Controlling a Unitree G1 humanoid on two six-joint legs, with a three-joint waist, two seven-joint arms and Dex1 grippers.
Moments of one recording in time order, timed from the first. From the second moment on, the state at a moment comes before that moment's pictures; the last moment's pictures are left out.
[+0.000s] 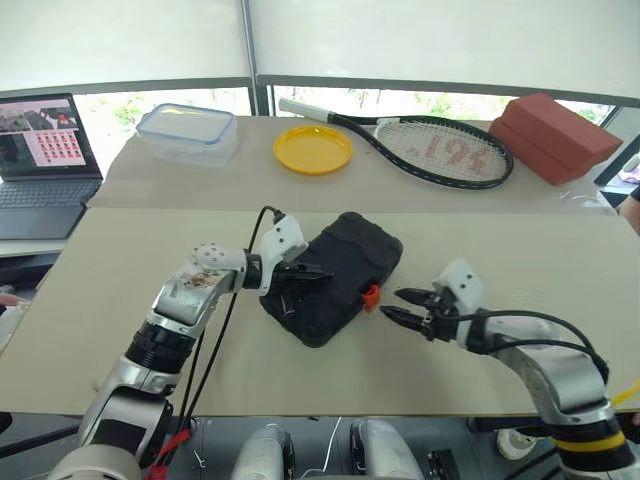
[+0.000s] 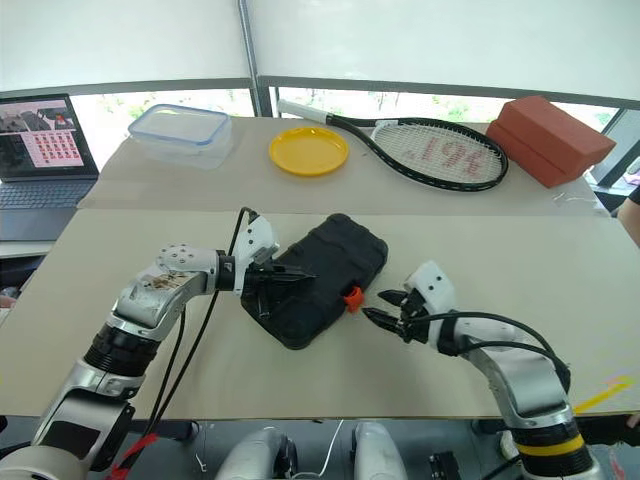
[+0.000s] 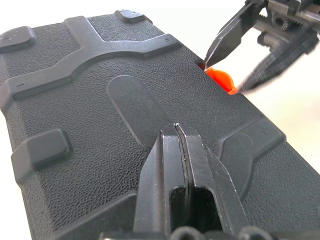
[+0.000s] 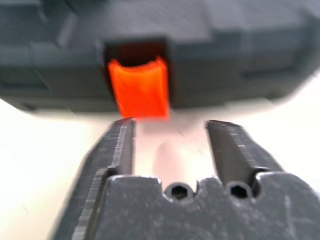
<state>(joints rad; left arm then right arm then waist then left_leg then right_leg) -0.61 0.51 -0.27 0.00 -0.28 0.58 -1.04 -0.10 -0.64 0.02 -0.36 0.37 0.62 0.74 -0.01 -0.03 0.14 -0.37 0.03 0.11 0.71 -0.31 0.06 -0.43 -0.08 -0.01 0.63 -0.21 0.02</state>
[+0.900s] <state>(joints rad) -0.62 0.51 -0.28 0.02 -0.28 0.60 -1.04 -0.24 -0.51 0.16 -0.26 0.26 0.55 0.76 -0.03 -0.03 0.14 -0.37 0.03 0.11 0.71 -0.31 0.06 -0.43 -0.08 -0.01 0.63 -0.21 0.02</state>
